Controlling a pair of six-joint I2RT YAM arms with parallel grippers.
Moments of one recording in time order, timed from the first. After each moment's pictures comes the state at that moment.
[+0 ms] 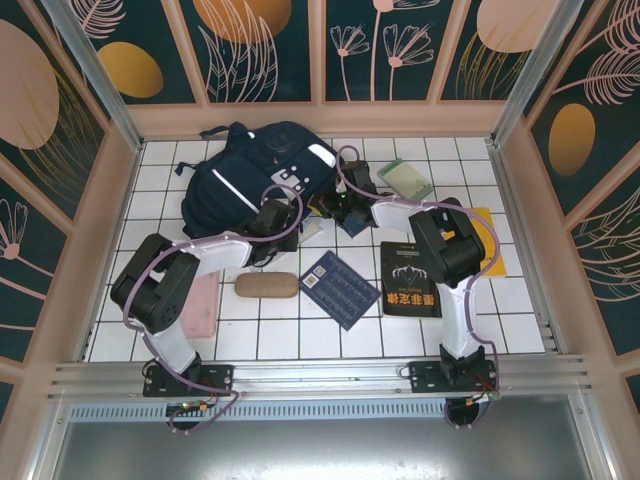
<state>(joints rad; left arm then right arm) -0.58 1.76 0.91 -0.03 -0.08 -0.51 0.52 2.11 1.34 0.11 -0.53 1.17</state>
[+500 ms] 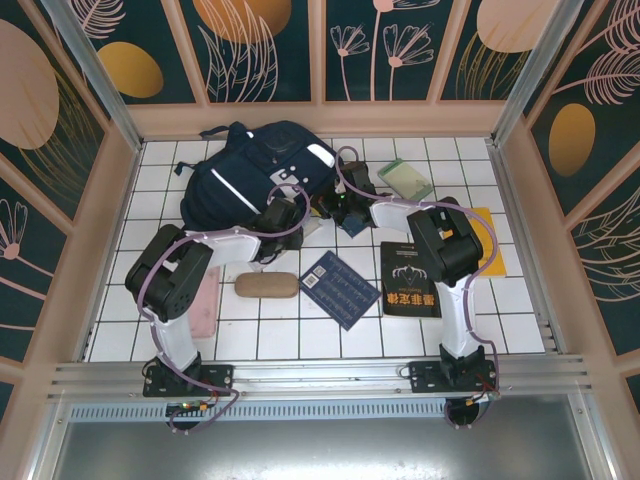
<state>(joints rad) -0.59 1.85 0.99 -0.04 -0.12 -0.49 0.52 2.12 1.35 0.12 -0.54 1.18</state>
